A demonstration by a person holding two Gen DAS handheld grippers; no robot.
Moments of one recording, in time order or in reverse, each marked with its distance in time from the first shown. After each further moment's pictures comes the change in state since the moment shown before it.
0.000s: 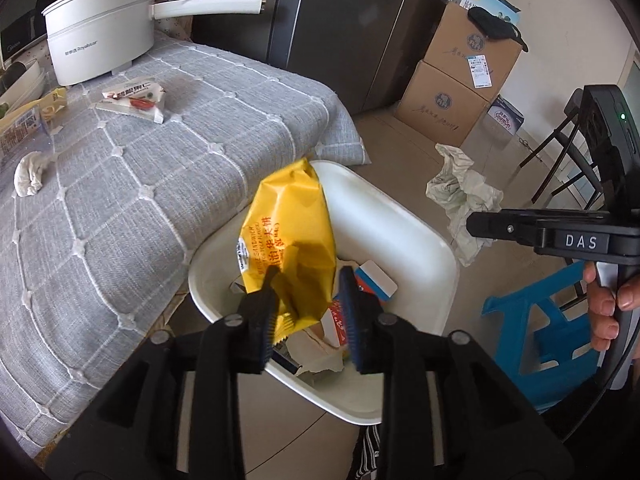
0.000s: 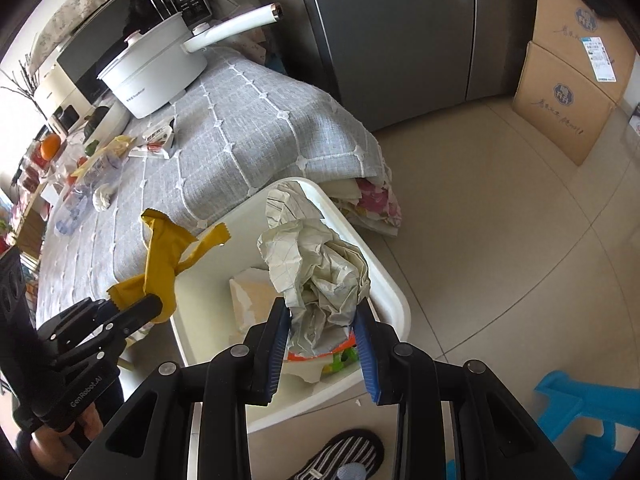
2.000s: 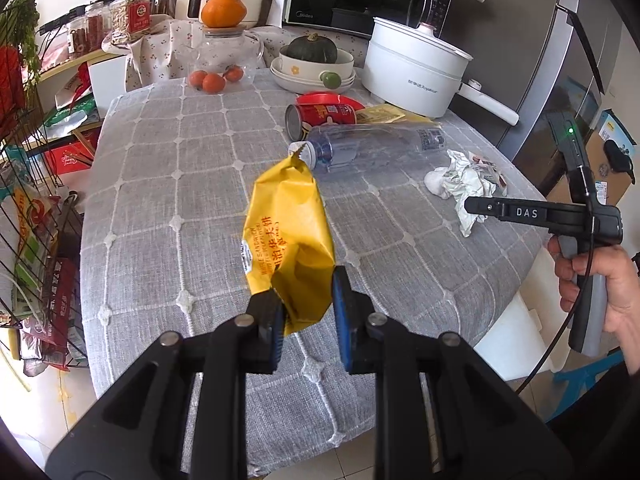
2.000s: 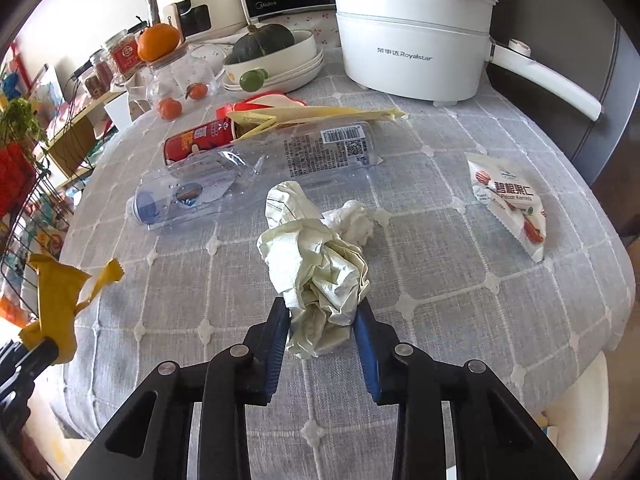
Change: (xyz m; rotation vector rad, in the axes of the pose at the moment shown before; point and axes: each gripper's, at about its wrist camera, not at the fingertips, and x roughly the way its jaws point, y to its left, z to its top) left arm -0.187 0.302 -0.089 -0.365 -0.171 0.354; right arm 0.122 0.374 0.063 -0.392 -0.038 0.102
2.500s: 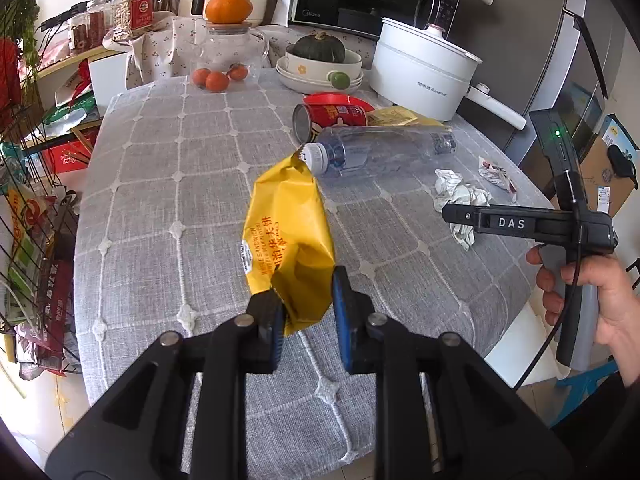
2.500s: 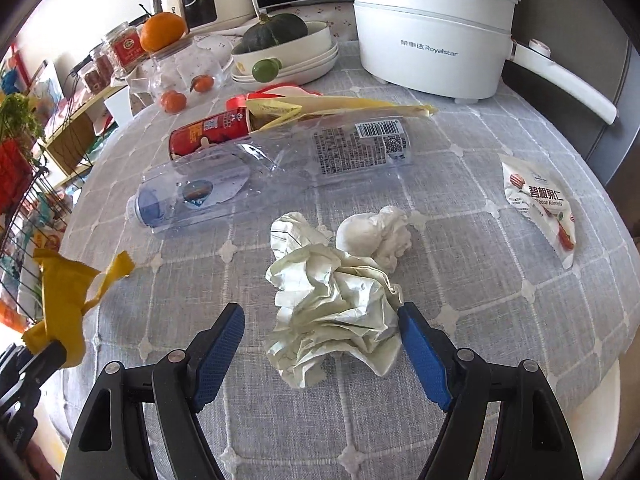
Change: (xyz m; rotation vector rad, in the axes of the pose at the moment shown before) left arm 0.015 0.009 0.004 -0.018 -0.006 0.006; right arm 0.029 0.025 0.009 -0.004 0.012 -0.007
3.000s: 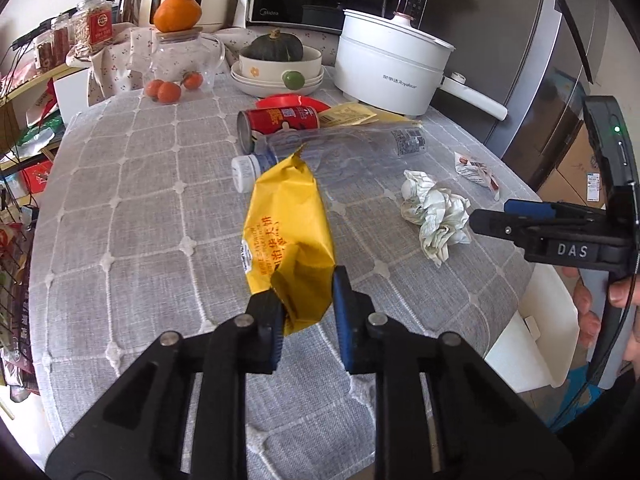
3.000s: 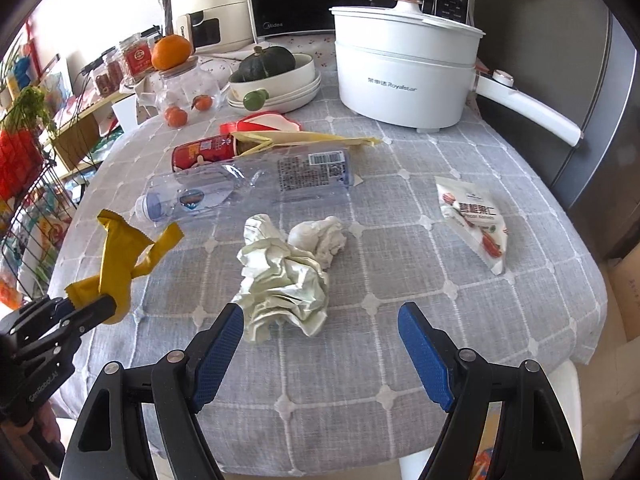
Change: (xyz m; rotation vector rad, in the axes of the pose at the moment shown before) left arm 0.023 -0.038 0.012 0.052 -0.010 -0.049; right arm -0.053 -0.028 -0.016 -0.056 -0.072 -0.025
